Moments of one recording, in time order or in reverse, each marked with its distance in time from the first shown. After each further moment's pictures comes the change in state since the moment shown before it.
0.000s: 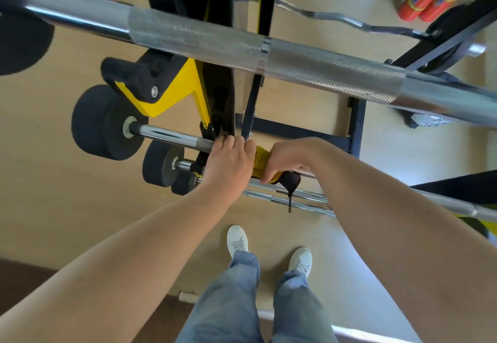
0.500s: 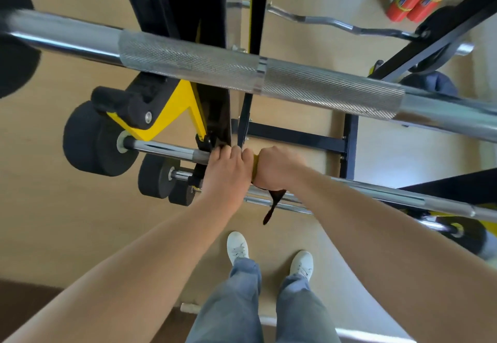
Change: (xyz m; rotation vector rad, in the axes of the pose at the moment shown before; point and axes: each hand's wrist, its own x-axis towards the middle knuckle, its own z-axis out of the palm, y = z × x) left_hand 0.007 -0.002 0.000 -0.060 -0.013 -0.023; right_hand 0.014 -0.020 0.019 -0.251 0.385 0.022
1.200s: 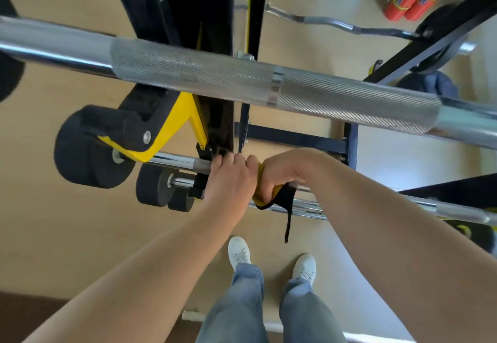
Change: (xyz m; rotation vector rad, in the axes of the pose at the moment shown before) left_hand 0.006 -0.002 0.001 -0.009 -0.013 0.049; right_hand 0.018 0.013 -0.021 0.363 -0.528 0.009
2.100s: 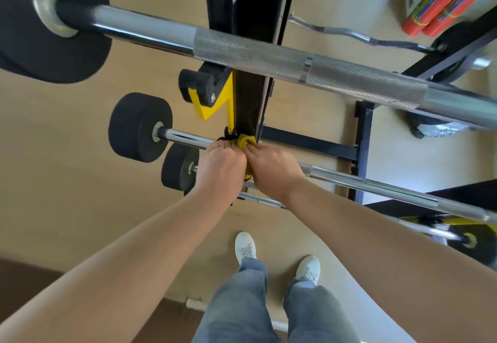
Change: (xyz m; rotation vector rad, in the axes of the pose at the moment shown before) left_hand -0.049 -0.041 -0.028 0.055 0.053 -0.149; right_hand -0.015 -0.034 0.081 -0.549 1.023 -0.541
